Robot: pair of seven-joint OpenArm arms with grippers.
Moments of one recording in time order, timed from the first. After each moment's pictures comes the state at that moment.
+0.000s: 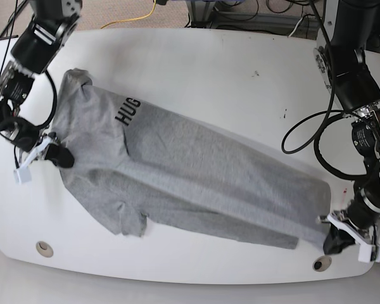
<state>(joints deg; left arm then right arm) -30.1 -17.6 -18.3 88.9 -31.2 -24.7 56.3 15.6 23.3 35.3 72.9 60.5 39.9 -81.5</state>
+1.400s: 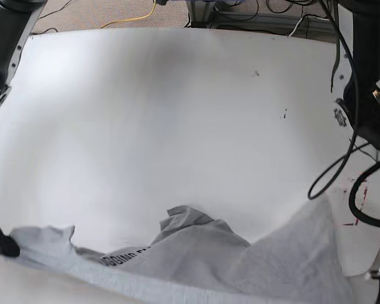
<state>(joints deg) -50.3 -19.7 -22.2 102.5 -38.3 -20.2 64.6 48.5 43.7 17.0 59.4 73.3 40.4 -83.5</state>
